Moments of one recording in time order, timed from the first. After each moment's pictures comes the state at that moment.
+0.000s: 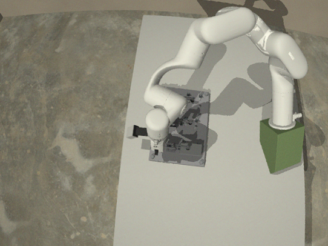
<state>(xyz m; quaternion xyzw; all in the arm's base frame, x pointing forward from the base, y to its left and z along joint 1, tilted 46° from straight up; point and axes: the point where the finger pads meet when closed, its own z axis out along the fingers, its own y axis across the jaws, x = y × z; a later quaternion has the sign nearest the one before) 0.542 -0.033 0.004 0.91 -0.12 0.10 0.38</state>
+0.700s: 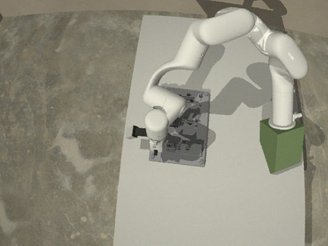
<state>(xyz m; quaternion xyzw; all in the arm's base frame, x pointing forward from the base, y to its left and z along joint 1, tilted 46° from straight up) 0.545 -0.038 0.000 0.91 -0.12 0.10 0.38</state>
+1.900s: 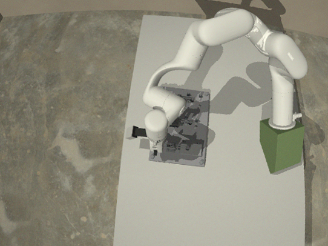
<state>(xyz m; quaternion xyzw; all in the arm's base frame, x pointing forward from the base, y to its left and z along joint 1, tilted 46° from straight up) 0.546 -0.041 -0.002 0.91 -0.12 0.10 0.38</state>
